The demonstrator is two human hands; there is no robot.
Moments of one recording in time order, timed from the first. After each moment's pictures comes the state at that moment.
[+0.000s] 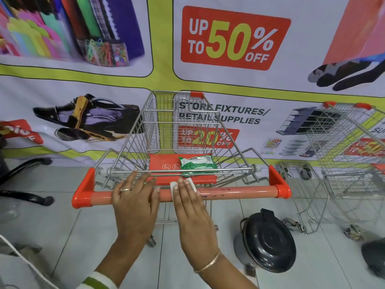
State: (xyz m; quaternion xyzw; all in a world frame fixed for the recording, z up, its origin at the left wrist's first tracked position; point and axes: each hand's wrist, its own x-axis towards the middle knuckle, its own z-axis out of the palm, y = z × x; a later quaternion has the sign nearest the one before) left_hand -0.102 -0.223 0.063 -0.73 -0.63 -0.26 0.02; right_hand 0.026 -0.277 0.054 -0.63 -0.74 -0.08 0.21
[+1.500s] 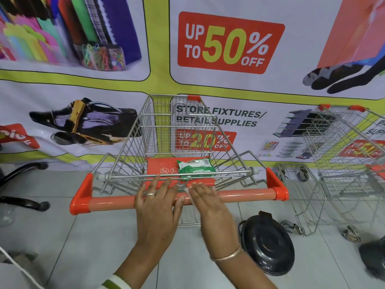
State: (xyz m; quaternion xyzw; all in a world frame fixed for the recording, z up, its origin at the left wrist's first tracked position) left_hand -0.063 -0.233 0.067 -0.79 -0.59 -0.20 -0.01; right_hand 0.068 -0.269 0.070 -0.64 -0.72 -0.07 0.25
